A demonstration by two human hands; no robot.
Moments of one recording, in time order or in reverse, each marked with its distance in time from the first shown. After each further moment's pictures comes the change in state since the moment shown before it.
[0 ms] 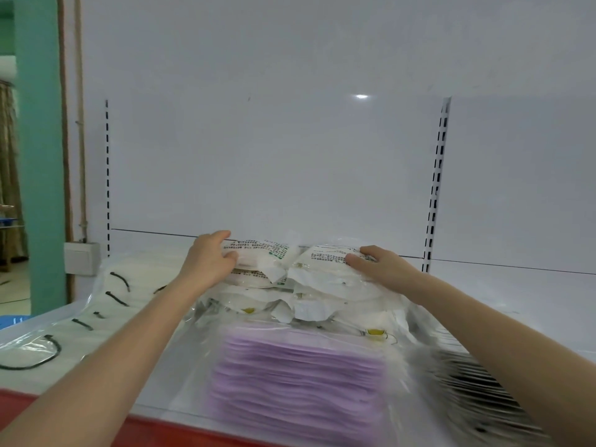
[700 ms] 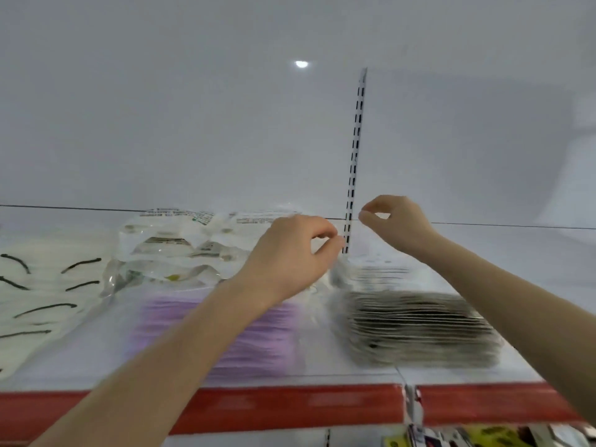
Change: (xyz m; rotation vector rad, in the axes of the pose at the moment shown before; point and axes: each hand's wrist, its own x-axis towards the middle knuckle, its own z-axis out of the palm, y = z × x) left_hand -0.131 0.168 0.040 -0.302 -0.225 0.599; right_hand -0.079 0.048 -0.081 -0.085 0.426 -0.084
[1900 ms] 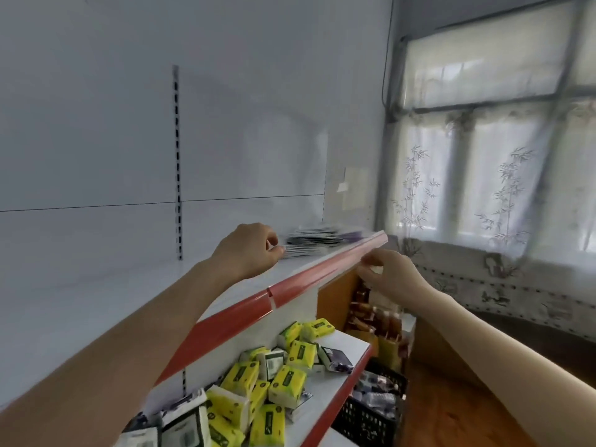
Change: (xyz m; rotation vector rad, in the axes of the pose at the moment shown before) left_hand 0.157 0.471 0.526 -0.207 -0.546 0.349; right_hand -0.254 0.474 -0.526 -0.595 0.245 0.669
